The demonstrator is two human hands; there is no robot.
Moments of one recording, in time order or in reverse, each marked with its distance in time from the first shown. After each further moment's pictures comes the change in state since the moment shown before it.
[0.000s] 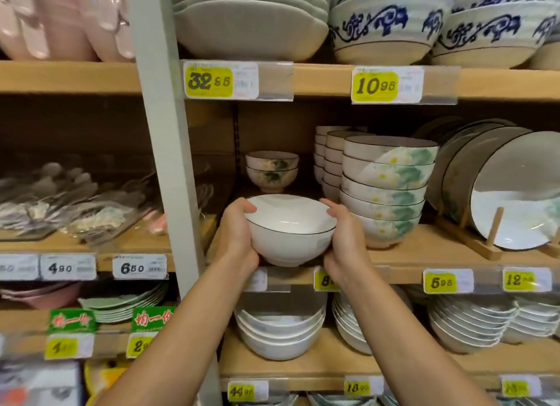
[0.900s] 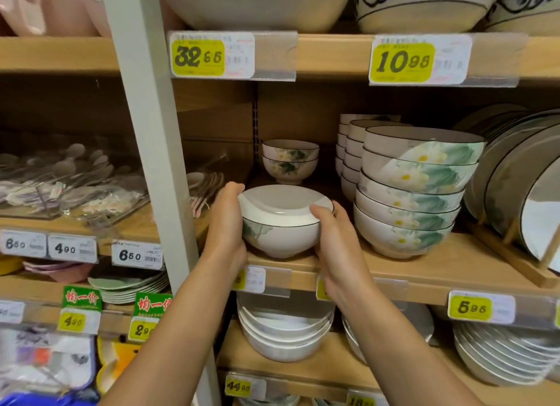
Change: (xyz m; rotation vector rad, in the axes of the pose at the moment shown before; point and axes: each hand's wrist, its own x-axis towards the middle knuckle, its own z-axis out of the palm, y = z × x) left_hand 0.016 0.002 -0.001 0.115 0.147 0.164; right_hand 0.022 0.023 -0.003 -0.275 -0.237 -0.036
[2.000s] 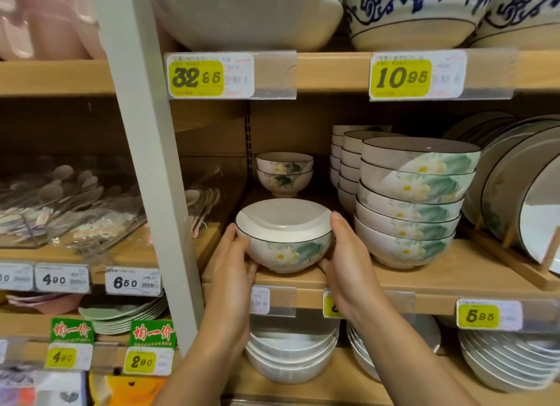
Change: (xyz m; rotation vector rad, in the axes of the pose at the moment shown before) left_hand -0.030 -0.028 -0.025 -0.030 -0.181 0.123; right_hand 0.006 0.005 -0.008 0.155 0.011 -0.004
